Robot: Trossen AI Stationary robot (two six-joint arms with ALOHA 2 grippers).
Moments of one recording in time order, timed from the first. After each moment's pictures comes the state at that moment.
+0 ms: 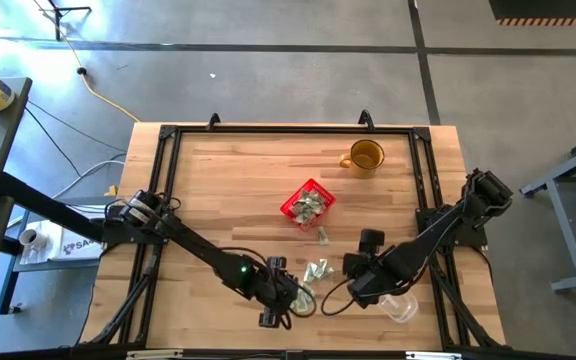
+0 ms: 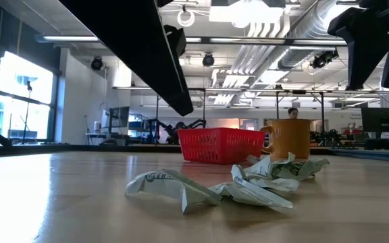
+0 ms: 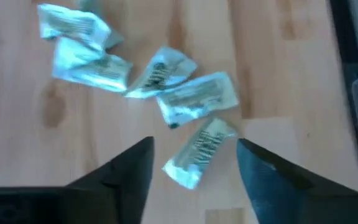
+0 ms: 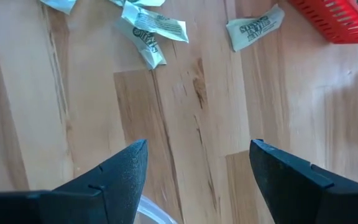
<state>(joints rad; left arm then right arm) -0.52 1.98 1.46 -0.51 -0.19 -0.39 0.63 1.66 1.23 -1.07 0.34 0.76</state>
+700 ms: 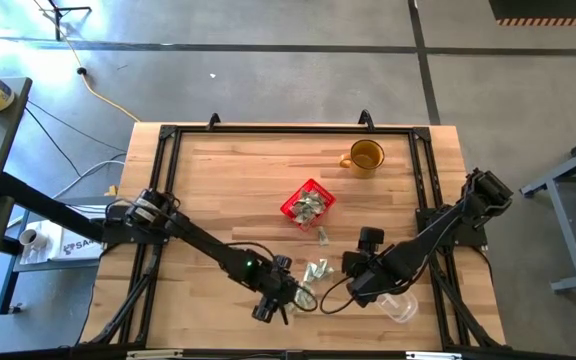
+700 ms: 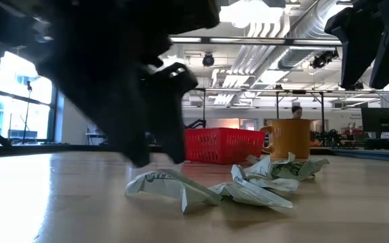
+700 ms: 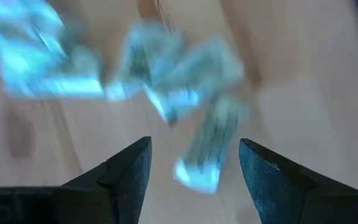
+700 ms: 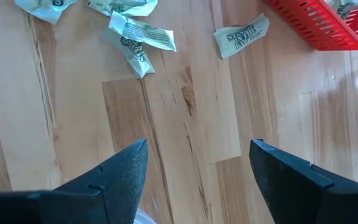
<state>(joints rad) -0.47 2.01 1.37 -0.40 -0.04 -0.13 0.63 1.66 1.23 -1.07 0.38 0.76</state>
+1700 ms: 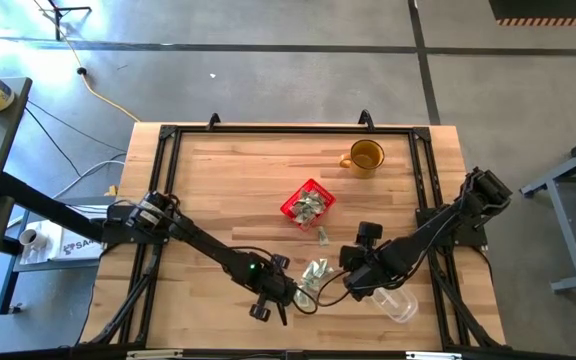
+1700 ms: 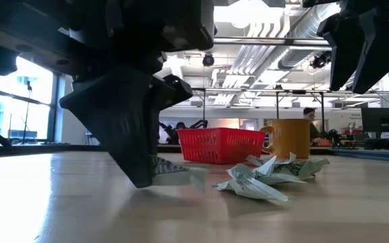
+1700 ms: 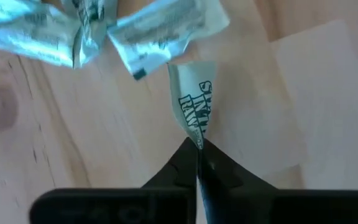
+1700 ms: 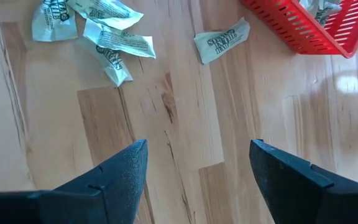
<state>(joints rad) -0.47 2.05 1.40 -0.51 -0.06 -0.10 0.59 1.66 1.23 -1.08 0.41 0.73</state>
